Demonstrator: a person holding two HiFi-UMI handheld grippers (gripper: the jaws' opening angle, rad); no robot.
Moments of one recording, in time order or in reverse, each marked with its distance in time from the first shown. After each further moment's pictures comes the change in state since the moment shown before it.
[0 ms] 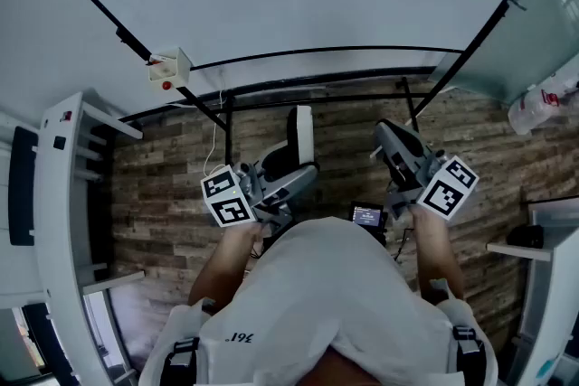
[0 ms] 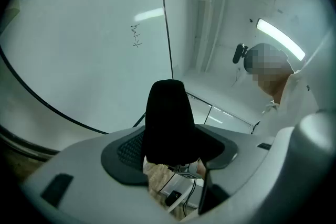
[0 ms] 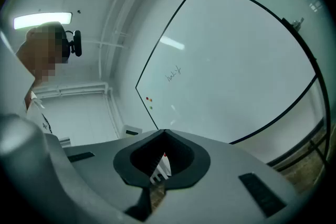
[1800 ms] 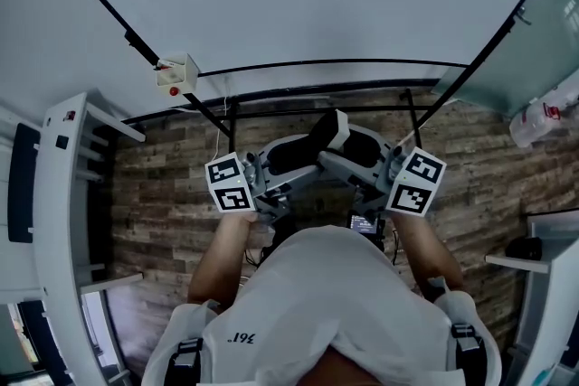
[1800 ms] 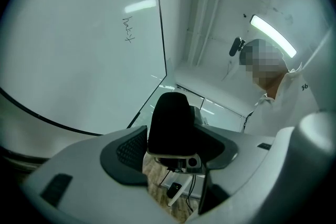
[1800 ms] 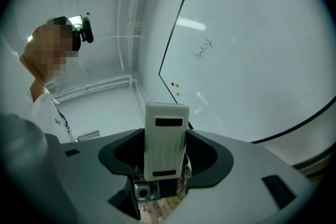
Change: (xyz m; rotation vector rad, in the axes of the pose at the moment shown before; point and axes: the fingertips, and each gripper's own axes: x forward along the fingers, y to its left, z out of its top) left arm 0.008 0.010 0.013 0.056 0.081 -0.098; right arm 0.080 0.083 -0.031 0.002 0.135 0.309
